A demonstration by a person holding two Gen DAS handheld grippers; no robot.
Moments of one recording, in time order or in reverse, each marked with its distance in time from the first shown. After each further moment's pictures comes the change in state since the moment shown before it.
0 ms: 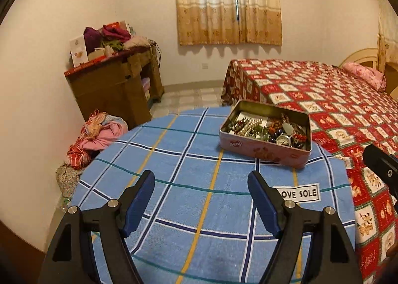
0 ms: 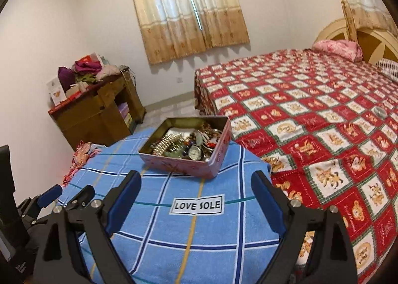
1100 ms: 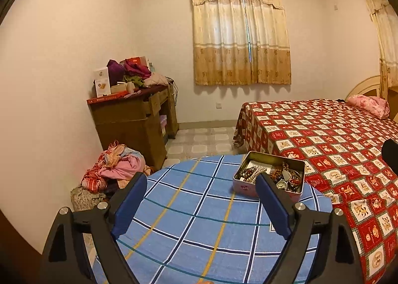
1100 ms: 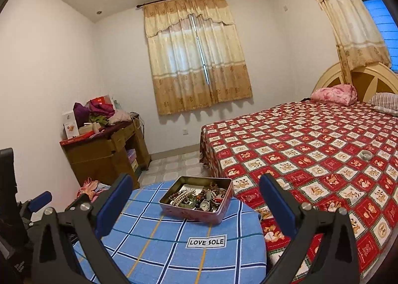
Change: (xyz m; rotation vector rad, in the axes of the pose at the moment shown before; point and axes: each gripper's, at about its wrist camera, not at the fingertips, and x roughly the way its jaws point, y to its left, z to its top) left arm -0.093 0.015 0.026 -0.047 -0.225 0.074; right arm -0.088 0.023 0.031 -0.047 -0.298 0.004
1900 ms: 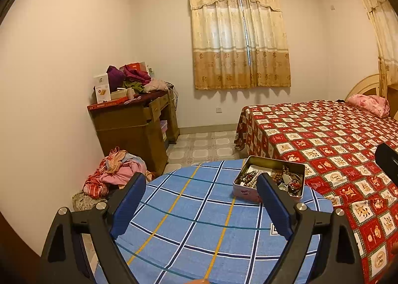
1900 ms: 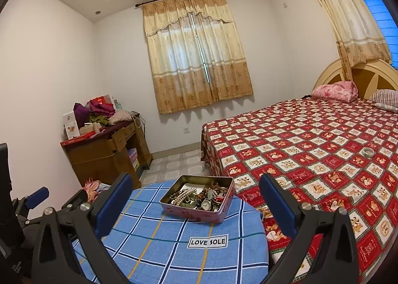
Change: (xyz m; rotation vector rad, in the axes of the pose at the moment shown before) left arm -0.002 -0.006 0.003 0.014 -0.024 0.008; right arm 0.003 -0.003 0.001 0.009 0.009 0.011
